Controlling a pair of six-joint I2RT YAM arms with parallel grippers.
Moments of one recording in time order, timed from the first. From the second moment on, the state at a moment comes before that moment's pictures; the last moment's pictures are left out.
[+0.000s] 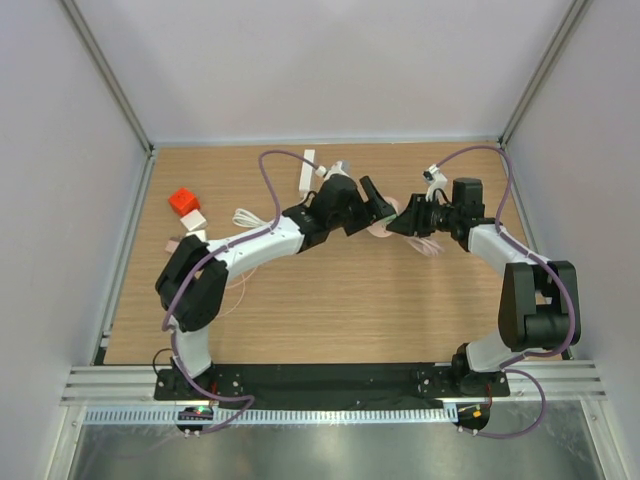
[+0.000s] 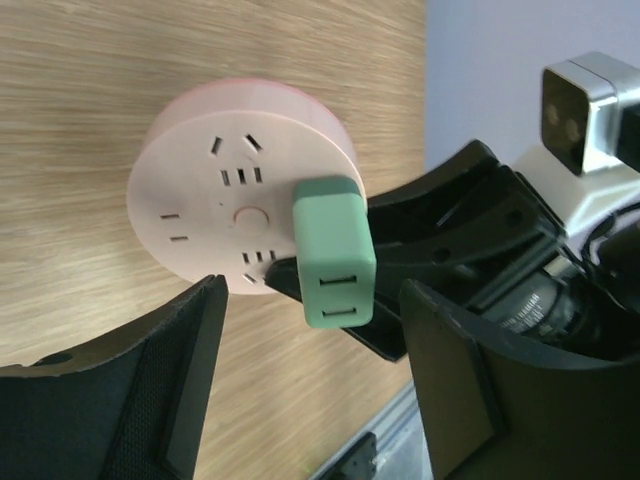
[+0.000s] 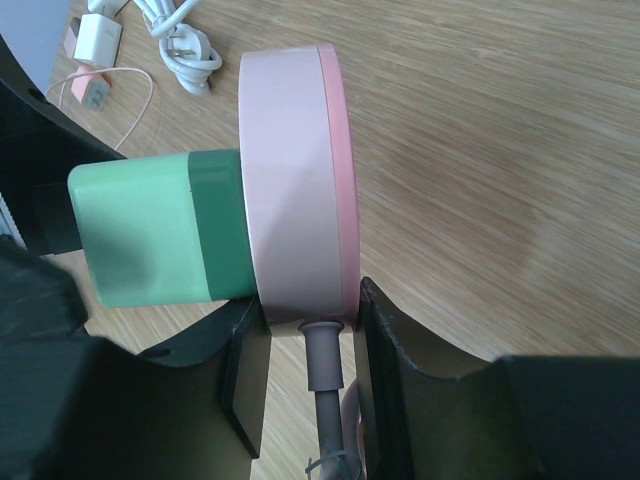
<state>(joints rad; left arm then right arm) -0.82 1.86 1.41 -0.01 0.00 -1.08 0.03 1.52 0.87 -0.03 -0.79 0.16</state>
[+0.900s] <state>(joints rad) -0.77 1.83 1.48 -0.18 0.04 -1.21 0.10 1.44 0.87 -0.04 -0.68 0.16</state>
